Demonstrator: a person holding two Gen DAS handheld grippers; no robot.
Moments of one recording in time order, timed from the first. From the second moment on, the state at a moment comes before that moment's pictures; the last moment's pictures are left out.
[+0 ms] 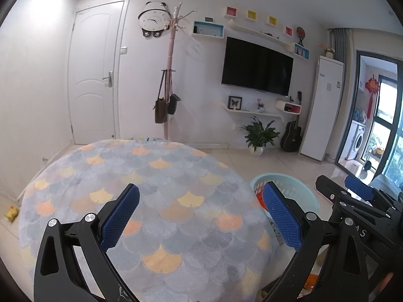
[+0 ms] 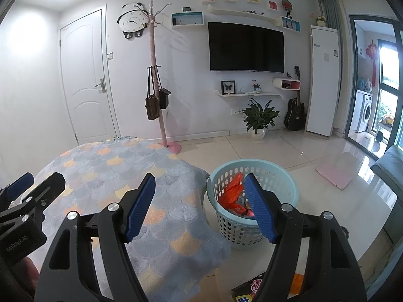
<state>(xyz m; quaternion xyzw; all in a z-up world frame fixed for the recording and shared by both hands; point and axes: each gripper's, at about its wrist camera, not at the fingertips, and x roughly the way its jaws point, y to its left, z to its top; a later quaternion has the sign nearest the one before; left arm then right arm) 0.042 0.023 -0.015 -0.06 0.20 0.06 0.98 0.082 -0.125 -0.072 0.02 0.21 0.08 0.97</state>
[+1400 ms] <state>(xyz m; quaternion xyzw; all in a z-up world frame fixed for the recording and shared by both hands) 0.039 0.025 -0.017 -0.06 0.20 0.06 0.98 0.082 -0.118 -0.076 0.02 0.22 0.09 0.97</state>
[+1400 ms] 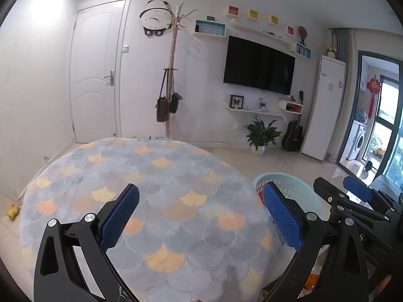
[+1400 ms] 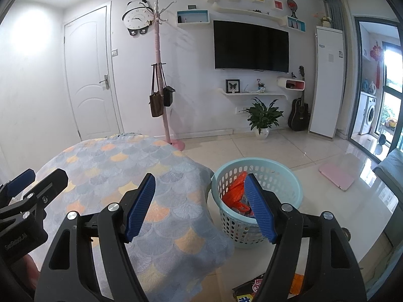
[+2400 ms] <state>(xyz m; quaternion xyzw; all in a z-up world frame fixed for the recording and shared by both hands) 0.035 0.018 -0.009 -0.04 0.20 0.09 0.98 0.085 -0.115 -0.074 0.01 0.21 0.09 0.97</state>
